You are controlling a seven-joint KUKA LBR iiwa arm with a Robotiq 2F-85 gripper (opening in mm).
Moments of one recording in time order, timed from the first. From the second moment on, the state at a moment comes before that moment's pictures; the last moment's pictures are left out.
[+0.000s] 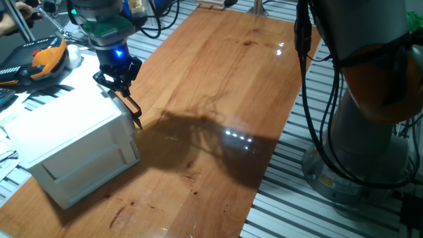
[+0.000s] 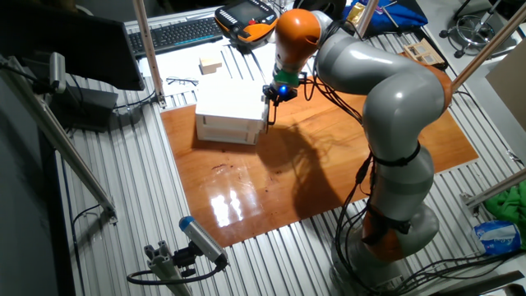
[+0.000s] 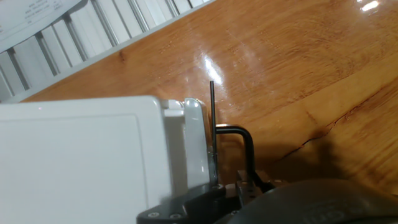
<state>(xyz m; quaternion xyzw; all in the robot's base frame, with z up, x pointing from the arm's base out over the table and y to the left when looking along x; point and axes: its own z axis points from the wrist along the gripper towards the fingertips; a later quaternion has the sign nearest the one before) 0.598 0.132 0.180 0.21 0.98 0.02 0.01</state>
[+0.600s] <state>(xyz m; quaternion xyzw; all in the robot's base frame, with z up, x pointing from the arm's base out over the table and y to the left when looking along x) 0.600 0.141 0.180 0.21 0.98 0.01 0.01</state>
